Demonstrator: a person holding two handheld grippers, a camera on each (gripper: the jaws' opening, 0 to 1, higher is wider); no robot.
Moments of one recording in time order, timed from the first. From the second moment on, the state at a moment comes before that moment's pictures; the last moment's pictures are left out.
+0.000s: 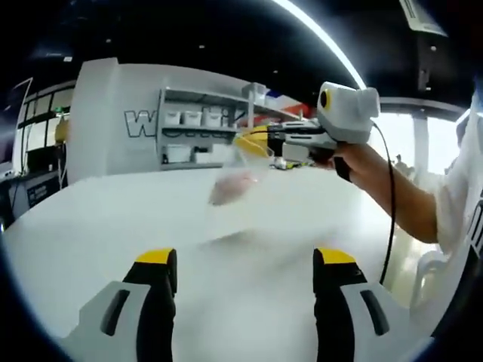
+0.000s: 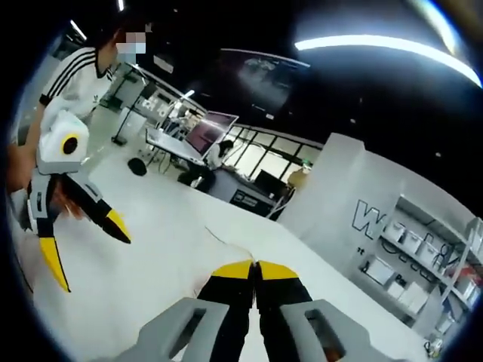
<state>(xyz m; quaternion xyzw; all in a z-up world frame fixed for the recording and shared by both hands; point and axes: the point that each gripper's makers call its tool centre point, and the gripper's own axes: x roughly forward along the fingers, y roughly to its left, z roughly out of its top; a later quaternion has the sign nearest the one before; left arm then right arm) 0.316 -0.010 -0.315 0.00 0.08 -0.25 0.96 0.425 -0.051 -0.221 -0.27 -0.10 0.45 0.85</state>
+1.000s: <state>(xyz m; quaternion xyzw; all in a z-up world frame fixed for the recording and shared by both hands) 0.317 -0.007 -0.321 -0.02 0.10 -0.26 0.96 0.482 -0.046 -0.225 -0.28 -0.08 0.43 0.86</state>
